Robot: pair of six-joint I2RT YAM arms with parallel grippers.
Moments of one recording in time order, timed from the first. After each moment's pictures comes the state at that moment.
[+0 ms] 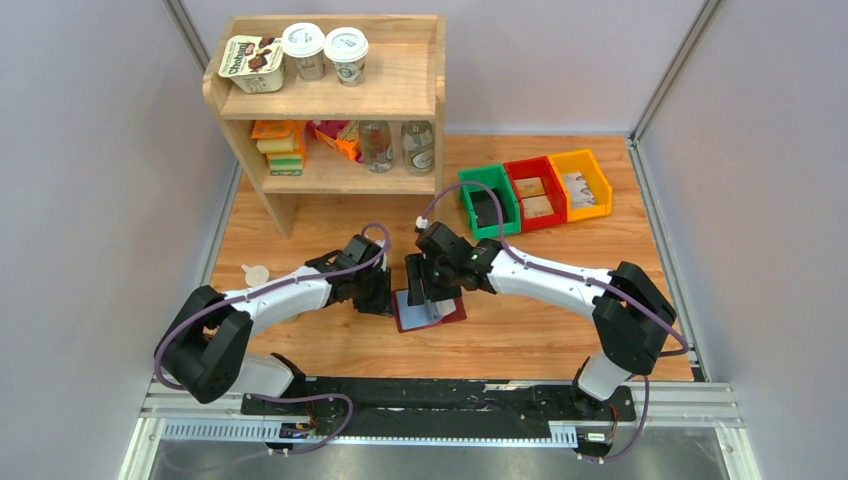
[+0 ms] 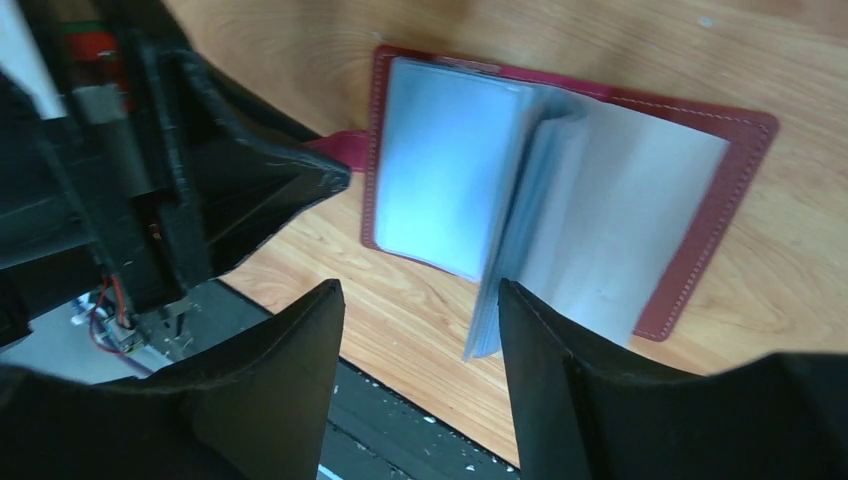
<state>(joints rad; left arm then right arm) -0.63 1.37 0.65 -0.37 0.18 -0.55 0.96 1.64 1.14 -0.50 -0.06 0.69</state>
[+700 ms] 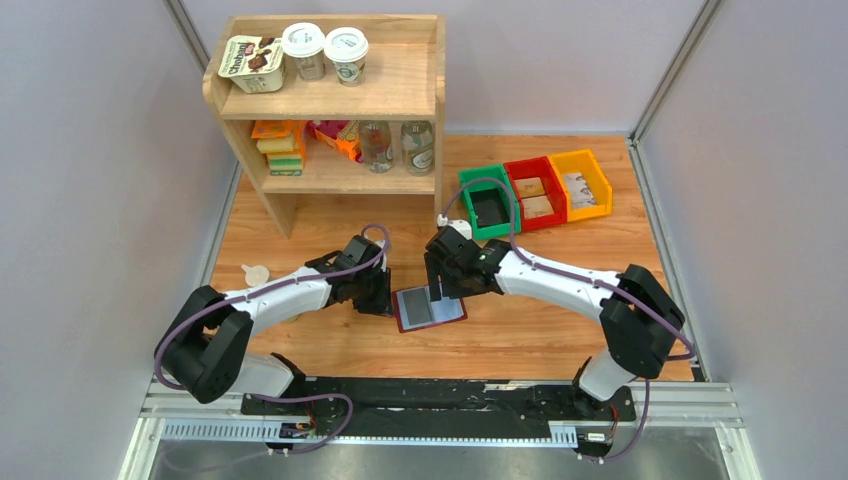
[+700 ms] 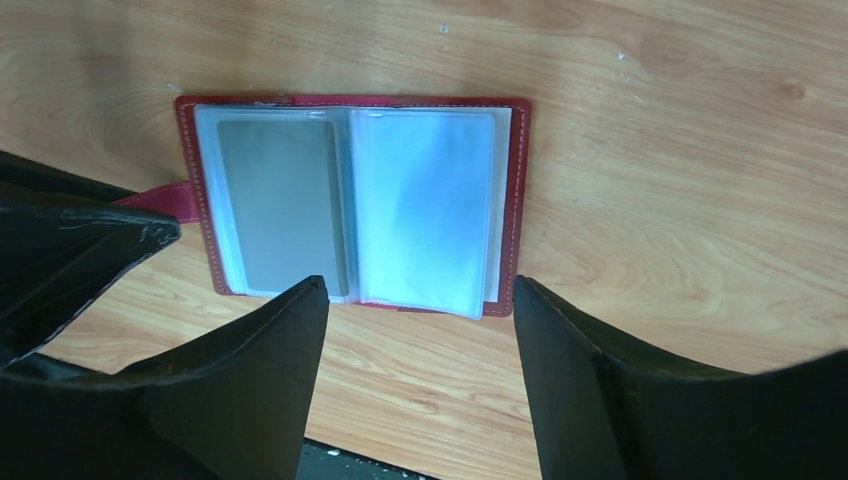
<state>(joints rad) -0.63 1.37 0.65 -0.36 0.18 -0.55 0.93 1.61 1.10 -0.60 0.18 0.69</state>
